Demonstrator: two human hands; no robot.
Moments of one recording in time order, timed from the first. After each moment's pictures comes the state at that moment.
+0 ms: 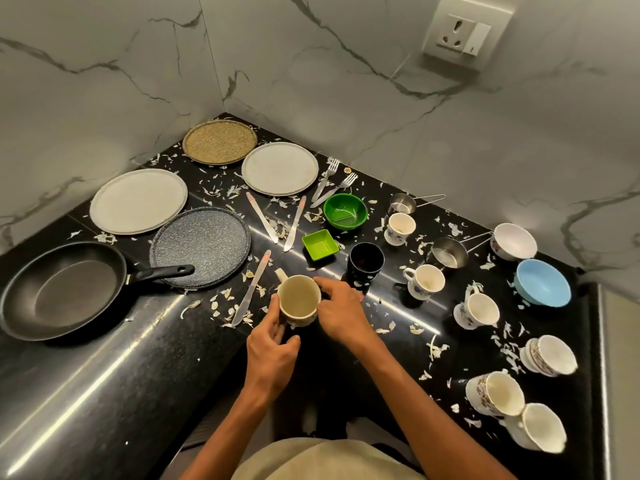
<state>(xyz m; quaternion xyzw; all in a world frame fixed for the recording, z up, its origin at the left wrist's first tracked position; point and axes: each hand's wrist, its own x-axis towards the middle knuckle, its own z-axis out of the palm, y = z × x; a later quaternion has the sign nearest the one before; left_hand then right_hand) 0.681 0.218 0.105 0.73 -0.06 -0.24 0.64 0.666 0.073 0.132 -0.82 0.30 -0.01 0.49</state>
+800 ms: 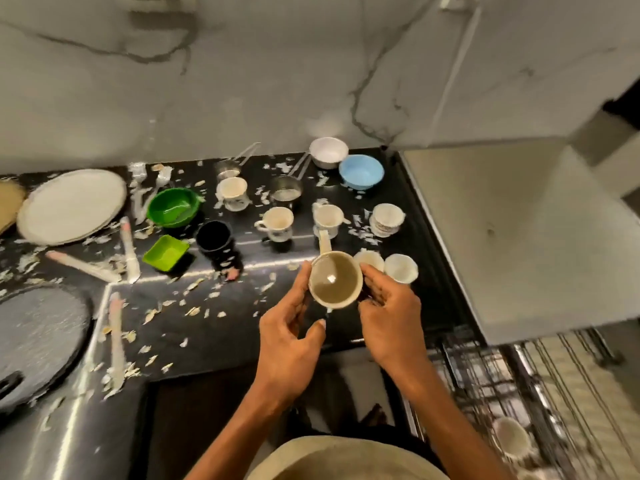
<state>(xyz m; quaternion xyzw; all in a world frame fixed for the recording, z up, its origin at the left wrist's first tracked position) 0.556 0.156 0.175 0.58 -0.42 -0.42 0.56 0.426 0.092 0.206 -0.61 0.55 -0.35 0.45</state>
